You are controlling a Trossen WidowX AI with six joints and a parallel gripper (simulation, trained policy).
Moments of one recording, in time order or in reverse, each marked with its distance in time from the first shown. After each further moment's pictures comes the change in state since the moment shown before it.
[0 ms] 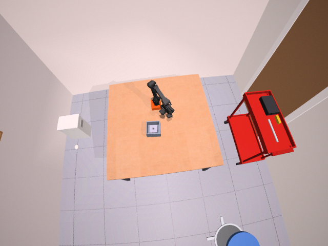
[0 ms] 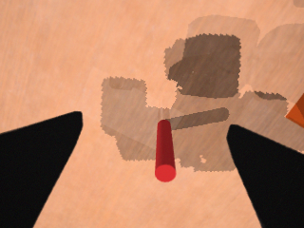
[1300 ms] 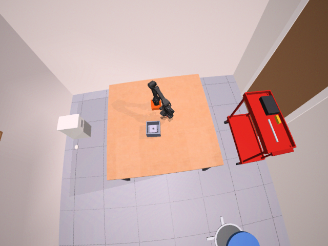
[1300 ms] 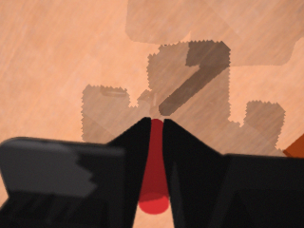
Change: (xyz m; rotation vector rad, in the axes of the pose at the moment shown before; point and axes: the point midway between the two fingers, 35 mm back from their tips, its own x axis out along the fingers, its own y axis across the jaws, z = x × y) arm 0.020 0.001 0.000 -0.220 -0.001 0.005
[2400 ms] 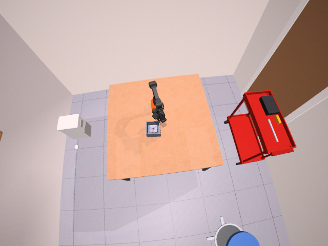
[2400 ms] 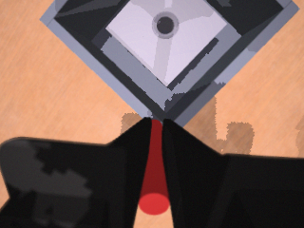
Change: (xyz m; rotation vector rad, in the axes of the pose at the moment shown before) arm -0.082 0.024 0.136 0.032 -0.200 0.043
